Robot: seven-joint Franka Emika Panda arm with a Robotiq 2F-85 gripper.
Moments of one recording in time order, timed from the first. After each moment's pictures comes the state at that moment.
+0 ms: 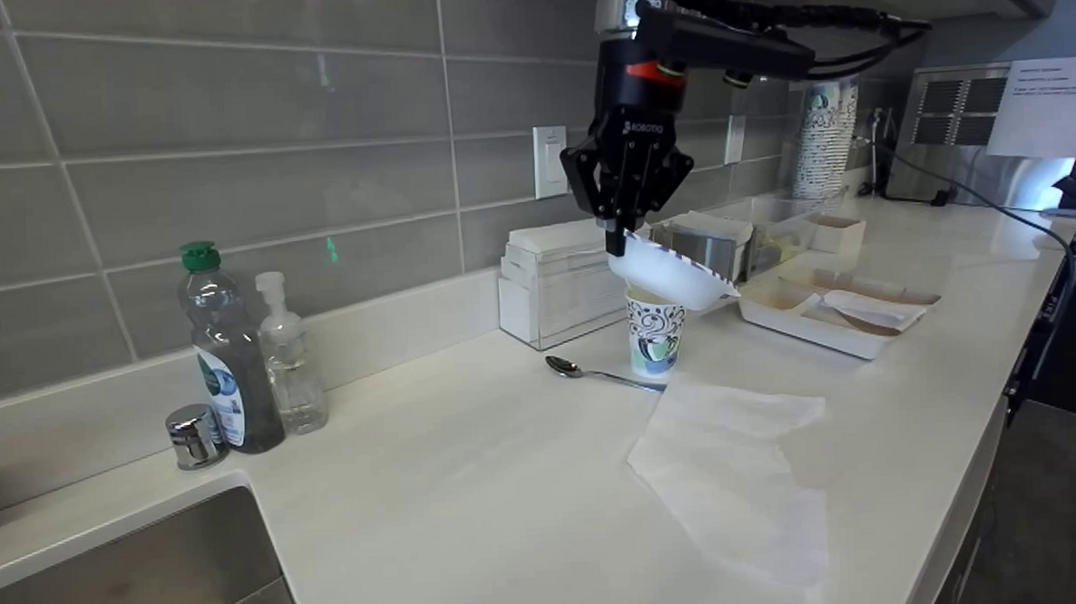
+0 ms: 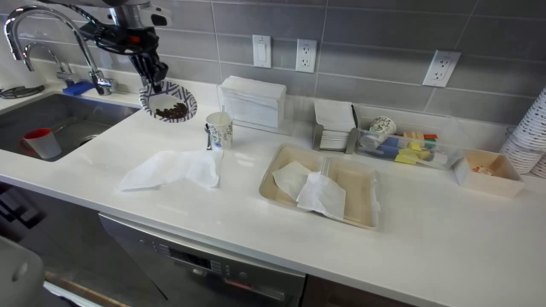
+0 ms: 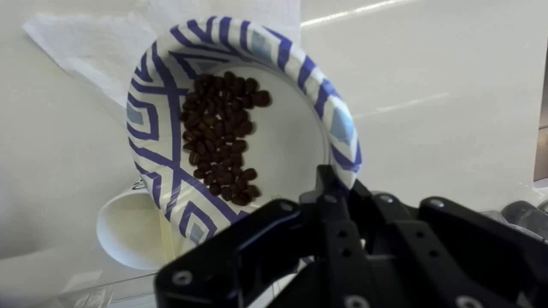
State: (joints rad) arm 0.15 -0.10 0.12 -2.13 0.06 2.14 0.46
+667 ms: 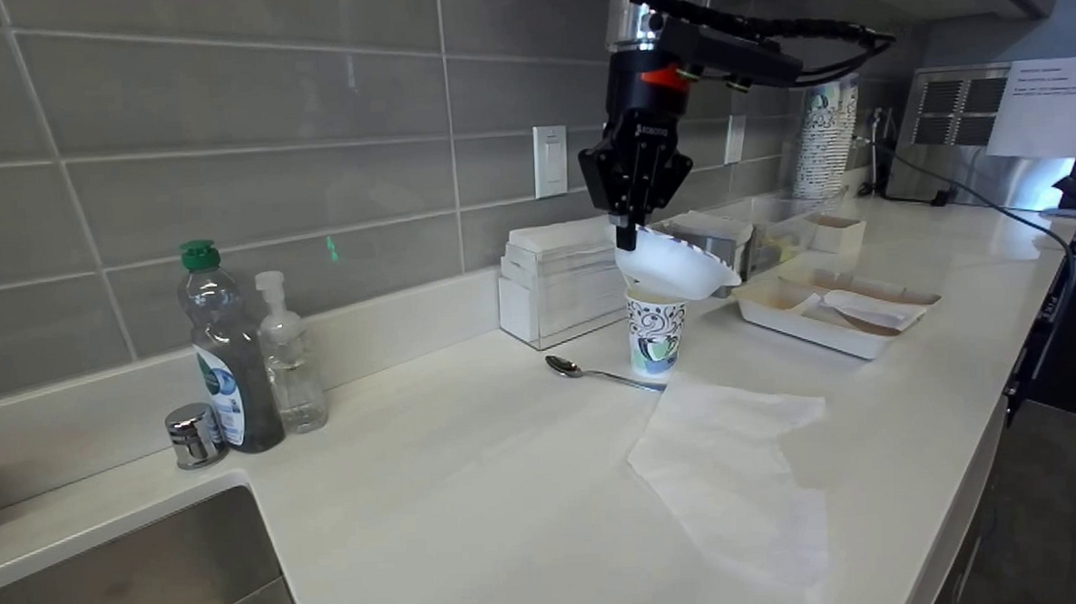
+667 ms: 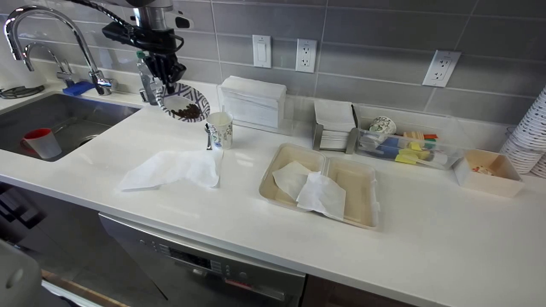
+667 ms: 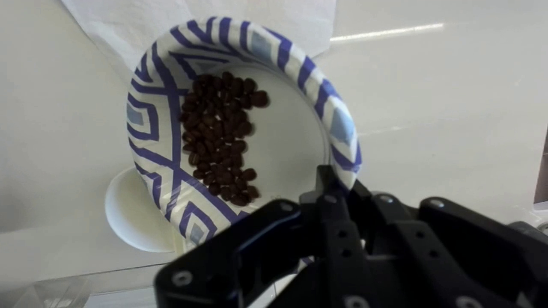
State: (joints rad) arm 0.10 -0.04 0.09 -2.06 0.11 2.07 0.24
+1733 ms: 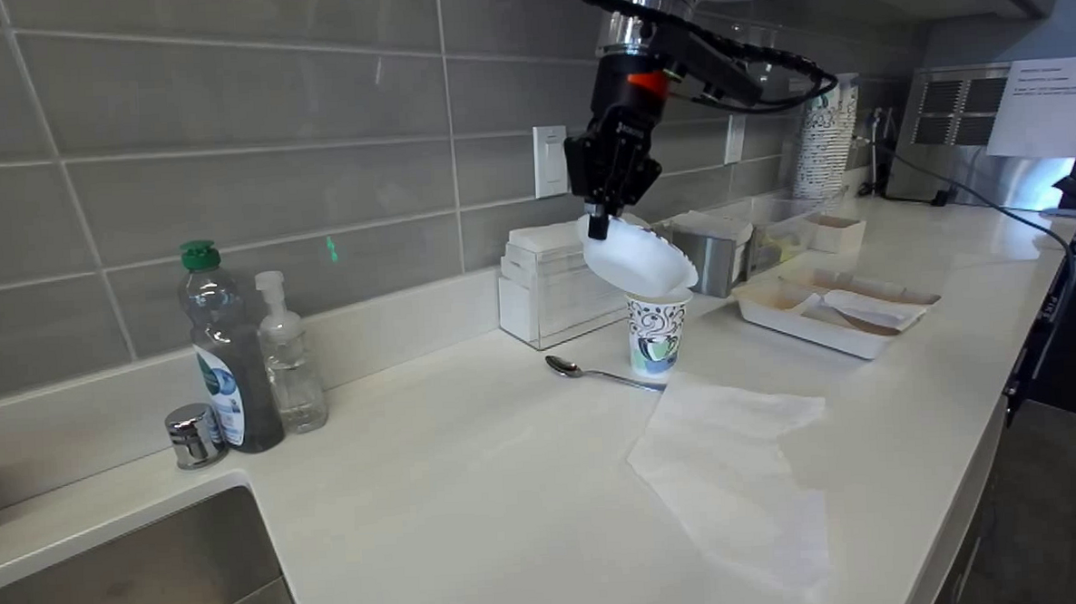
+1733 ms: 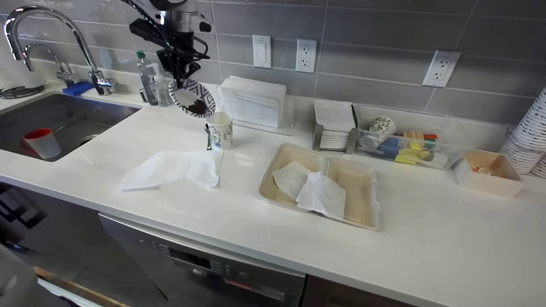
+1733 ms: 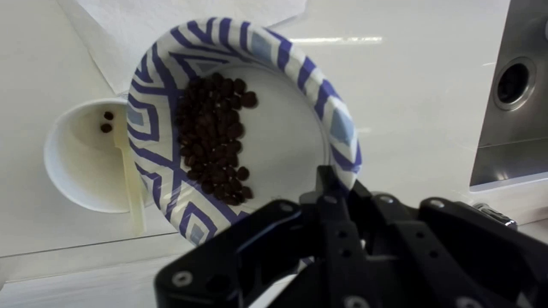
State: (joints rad) arm 0.05 0.07 0.06 -1.93 0.30 2.04 -0.03
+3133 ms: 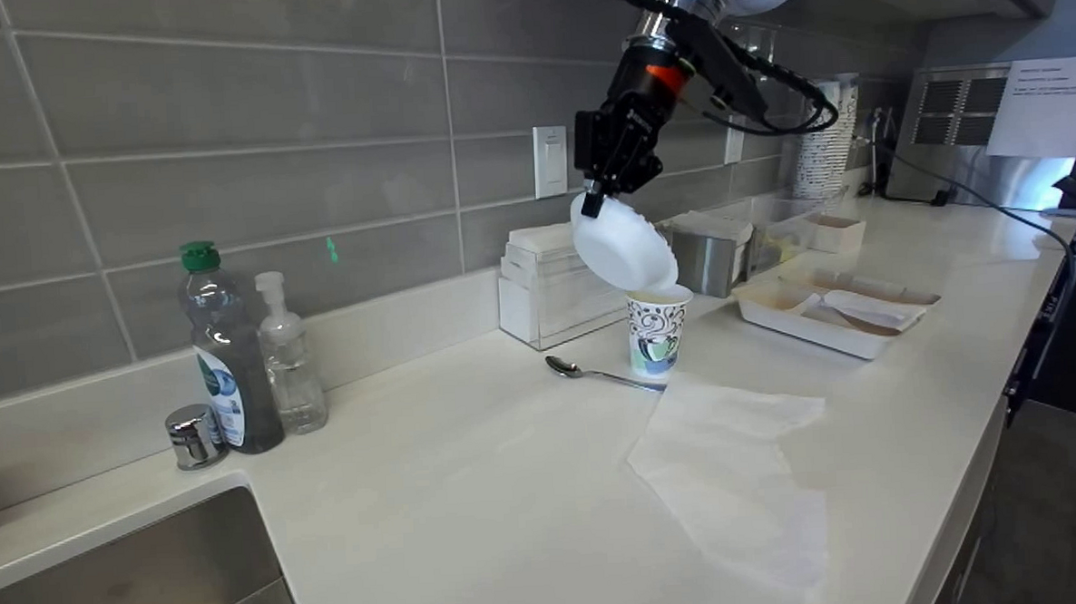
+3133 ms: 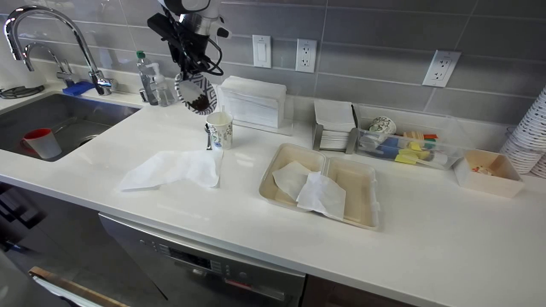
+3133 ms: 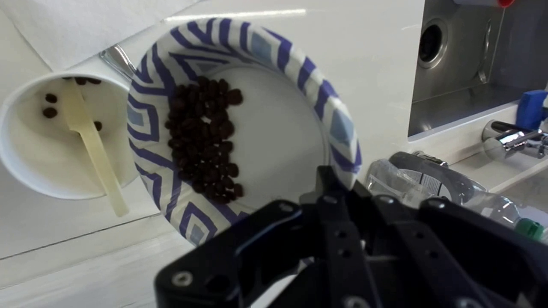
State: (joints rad) arm -0.01 0.08 0.02 -1.92 0.56 2.04 -0.19
